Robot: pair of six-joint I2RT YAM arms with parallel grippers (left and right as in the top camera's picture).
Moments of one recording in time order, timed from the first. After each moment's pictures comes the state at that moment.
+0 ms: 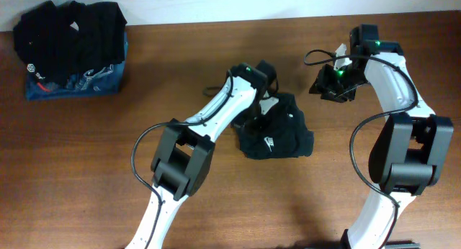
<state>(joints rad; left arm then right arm) -0.65 2.44 2.10 -1.30 0.31 -0.03 -0.12 2.08 1.71 -1.05 -0.40 0.21</state>
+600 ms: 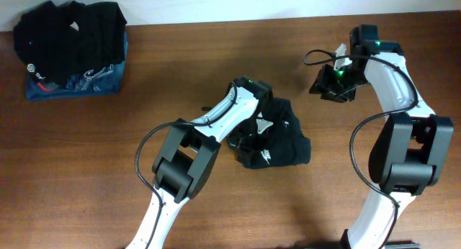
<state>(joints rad) -0.68 2.43 1.95 -1.40 0.37 -0.03 -0.12 2.08 1.71 -1.05 -0.40 0.21</state>
